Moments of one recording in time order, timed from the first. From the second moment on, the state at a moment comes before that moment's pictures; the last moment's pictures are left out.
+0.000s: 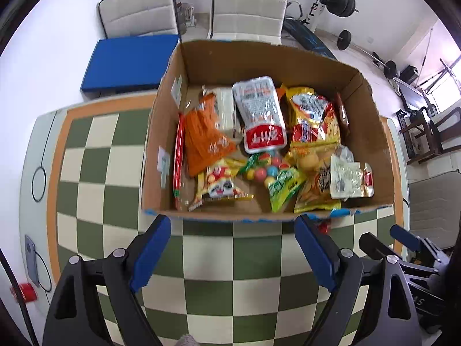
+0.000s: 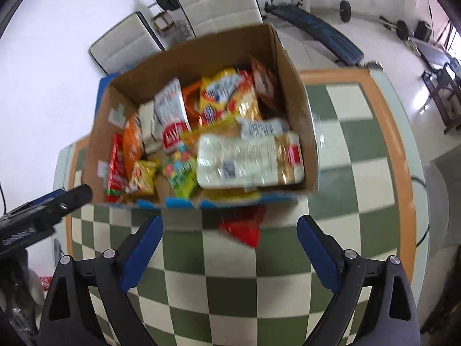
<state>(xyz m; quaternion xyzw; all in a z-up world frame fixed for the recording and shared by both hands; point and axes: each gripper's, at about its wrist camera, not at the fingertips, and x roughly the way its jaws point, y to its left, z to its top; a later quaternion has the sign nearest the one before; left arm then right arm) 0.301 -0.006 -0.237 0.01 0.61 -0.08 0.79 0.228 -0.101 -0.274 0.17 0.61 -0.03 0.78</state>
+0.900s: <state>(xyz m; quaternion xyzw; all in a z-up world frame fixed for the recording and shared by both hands) 0.255 0.015 -0.373 0.01 0.69 -0.03 0.72 0.240 -0.092 -0.391 0.18 0.65 -0.06 0.74</state>
